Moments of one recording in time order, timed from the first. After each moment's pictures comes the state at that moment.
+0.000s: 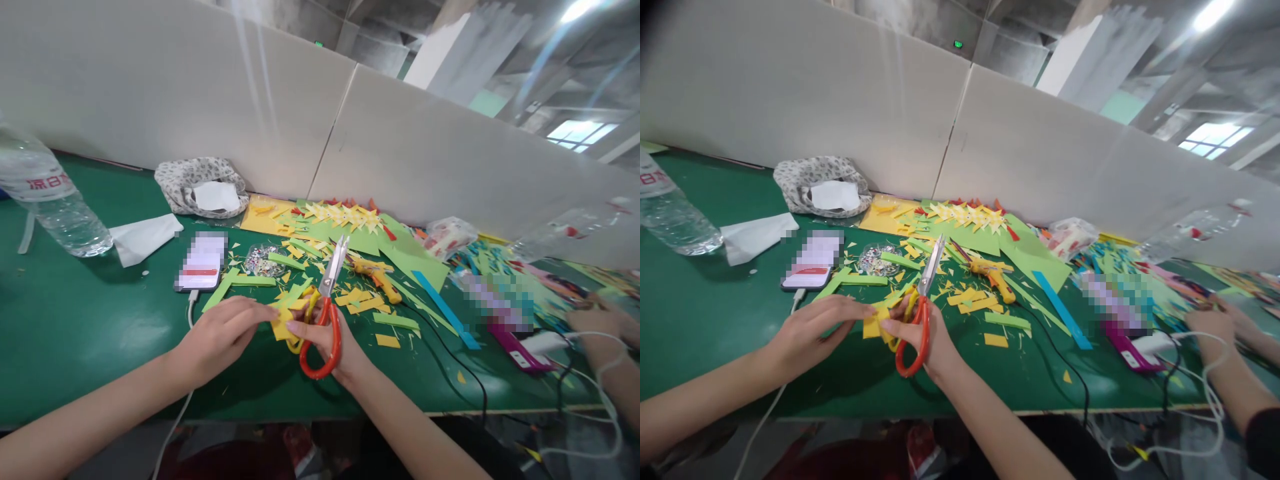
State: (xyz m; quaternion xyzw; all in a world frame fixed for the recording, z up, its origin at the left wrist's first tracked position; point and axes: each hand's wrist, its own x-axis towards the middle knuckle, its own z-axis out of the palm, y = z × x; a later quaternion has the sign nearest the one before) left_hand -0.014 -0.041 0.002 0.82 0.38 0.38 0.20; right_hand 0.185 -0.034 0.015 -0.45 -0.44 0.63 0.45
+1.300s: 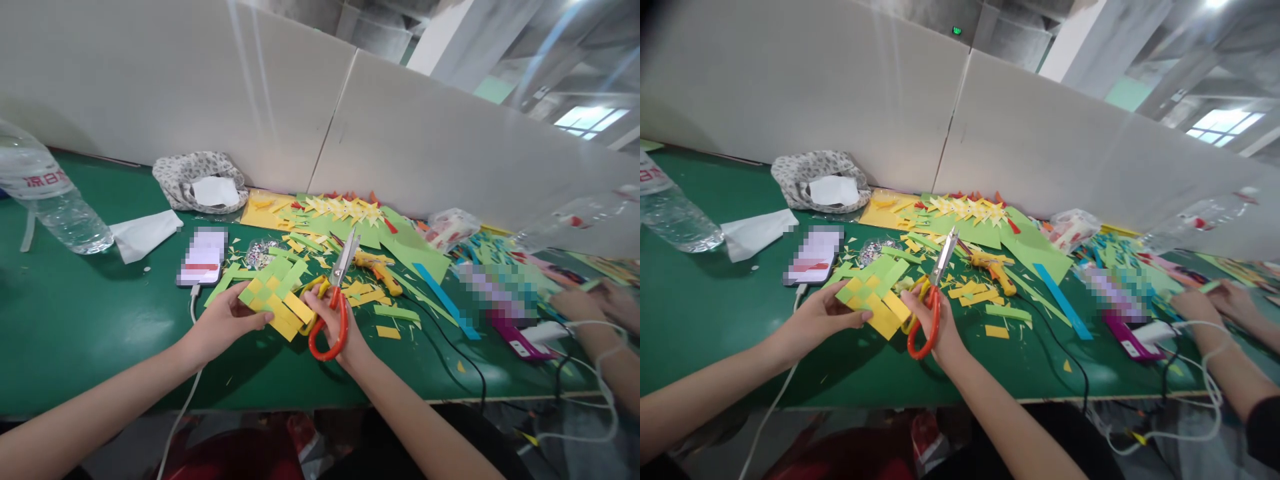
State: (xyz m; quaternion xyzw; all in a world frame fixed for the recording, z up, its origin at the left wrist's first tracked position) left_hand 0.004 -0.038 0.017 0.48 0.48 0.40 0.61; right_hand 0.193 -0.028 0.009 -0.47 -0.44 0.59 0.49
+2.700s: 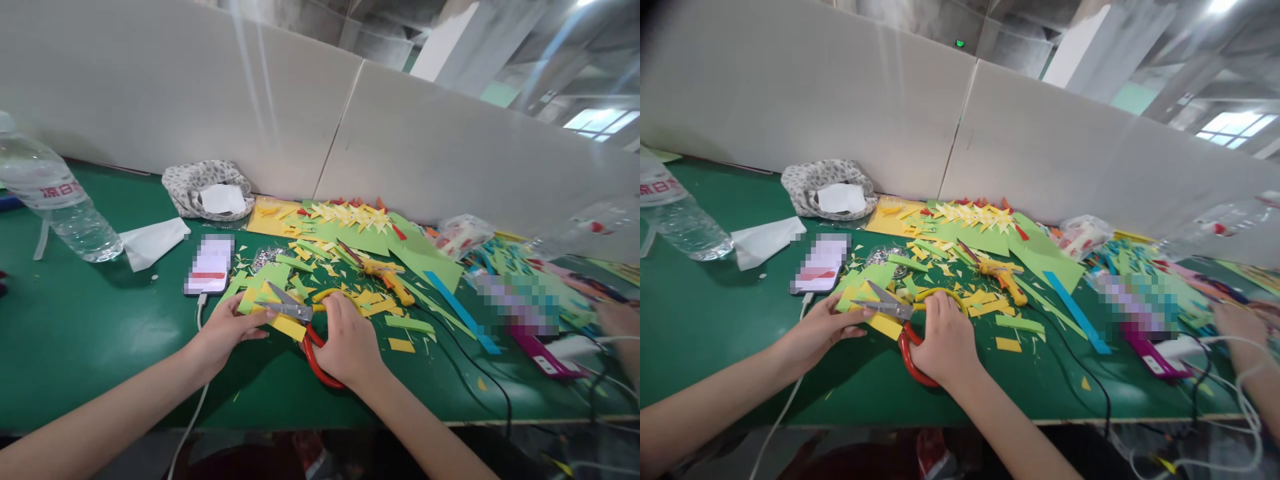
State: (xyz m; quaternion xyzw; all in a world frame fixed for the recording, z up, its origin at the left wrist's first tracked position) left_hand 0.000 -0.033 0.011 0.34 0.48 0.43 0.68; right_hand 0.203 -0.033 0.009 -0.55 -0.81 -0.10 0.15
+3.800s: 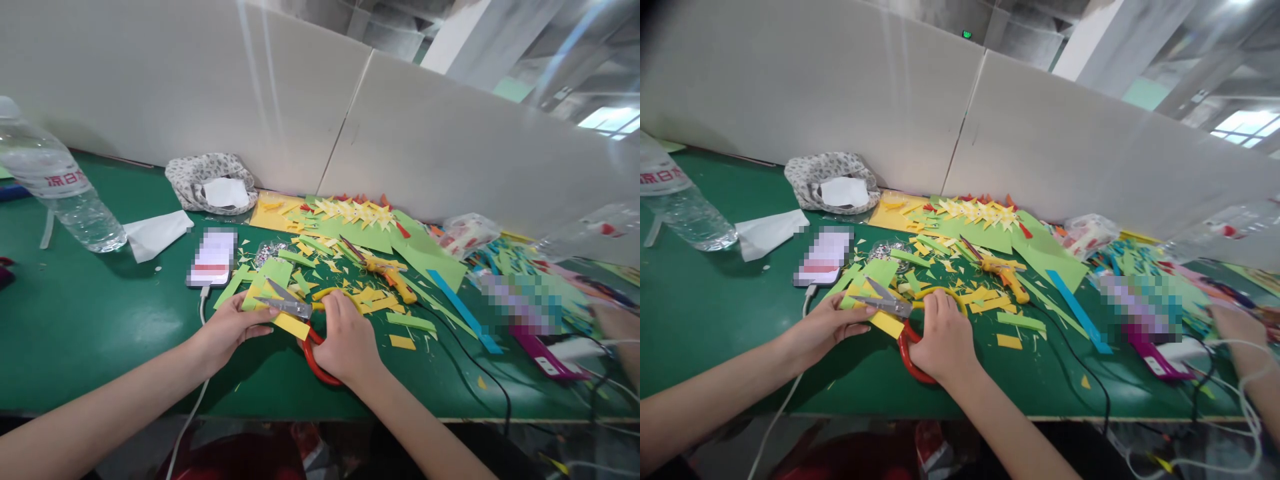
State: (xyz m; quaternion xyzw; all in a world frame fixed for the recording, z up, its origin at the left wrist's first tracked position) left_hand 0.002 -0.034 0.002 0.30 0.45 0.44 0.72; right_hand 0.200 -0.035 0.005 -0.54 -0.82 -0.11 0.17
